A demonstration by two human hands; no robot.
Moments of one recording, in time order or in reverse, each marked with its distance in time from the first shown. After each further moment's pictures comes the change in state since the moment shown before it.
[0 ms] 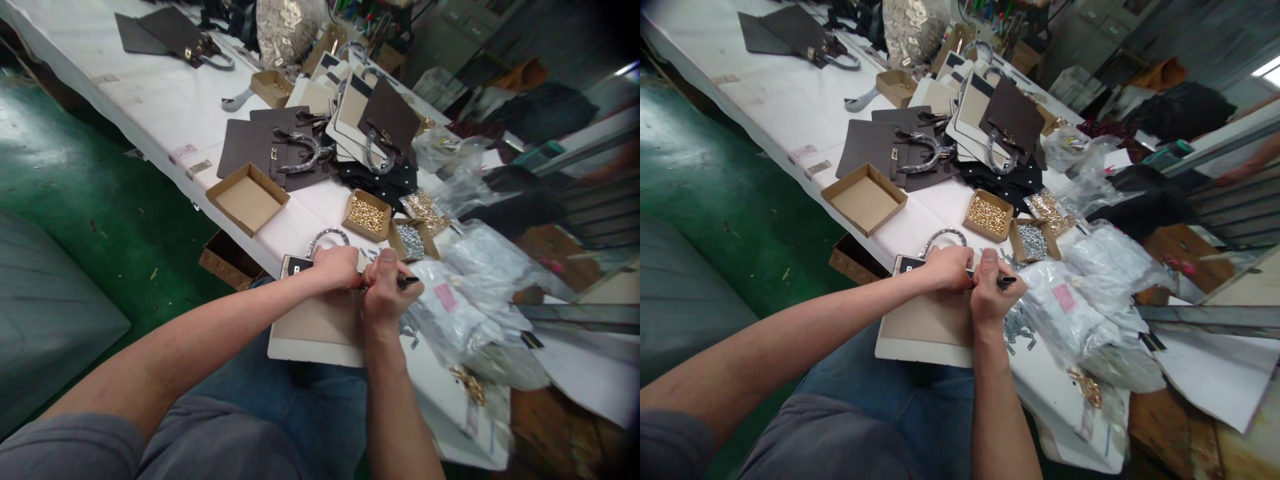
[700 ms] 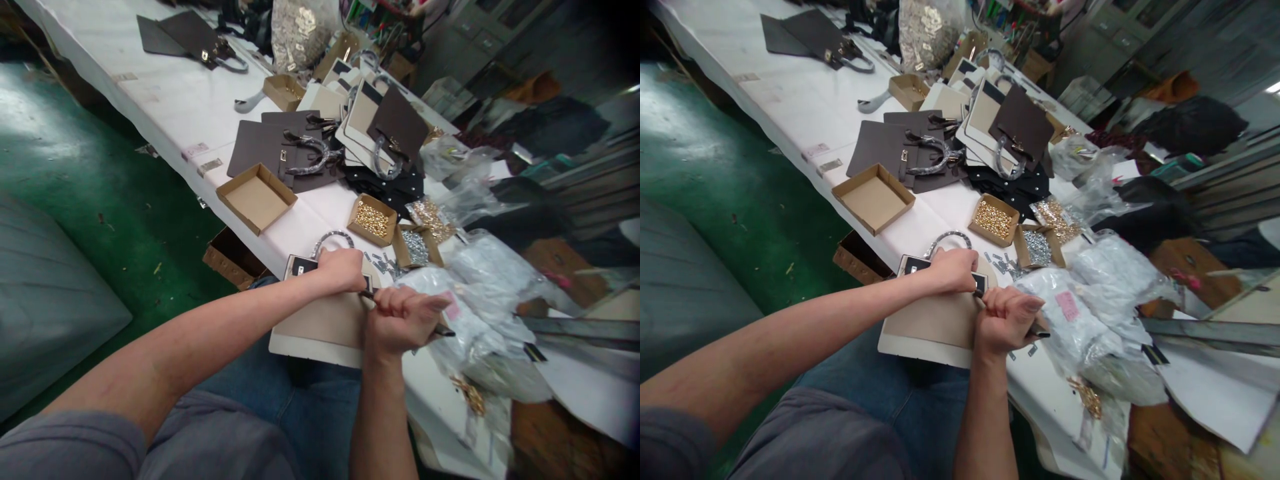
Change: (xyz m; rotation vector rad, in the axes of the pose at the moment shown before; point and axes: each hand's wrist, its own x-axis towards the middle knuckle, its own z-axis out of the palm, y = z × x) left_hand -0.010 0.006 -0.006 0.074 -0.006 -0.028; right_hand -0.025 0.003 -0.018 0.358 0.059 -0.140
